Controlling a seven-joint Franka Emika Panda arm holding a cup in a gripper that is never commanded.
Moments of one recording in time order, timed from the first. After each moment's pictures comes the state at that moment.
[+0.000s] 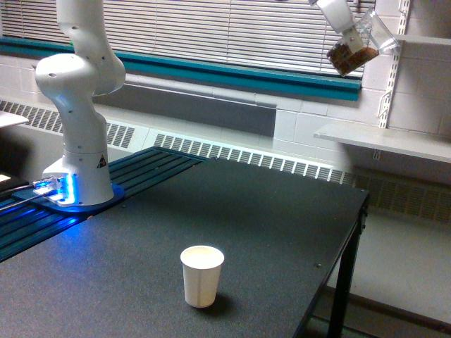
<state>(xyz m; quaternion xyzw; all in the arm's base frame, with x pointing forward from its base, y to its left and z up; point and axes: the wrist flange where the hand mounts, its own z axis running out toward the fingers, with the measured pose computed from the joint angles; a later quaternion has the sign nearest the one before) 0.594 0.072 0.557 -0.90 0.30 -0.27 0.15</state>
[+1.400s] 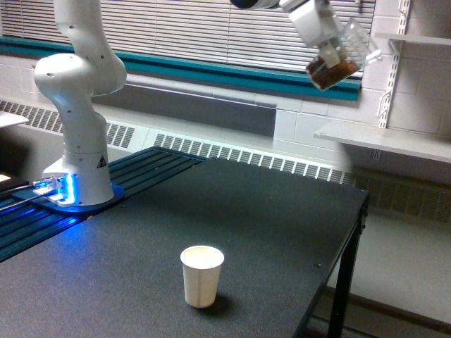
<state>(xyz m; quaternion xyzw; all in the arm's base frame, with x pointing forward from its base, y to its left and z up) 0.570 0.003 0.526 -0.88 0.37 -0.26 0.14</state>
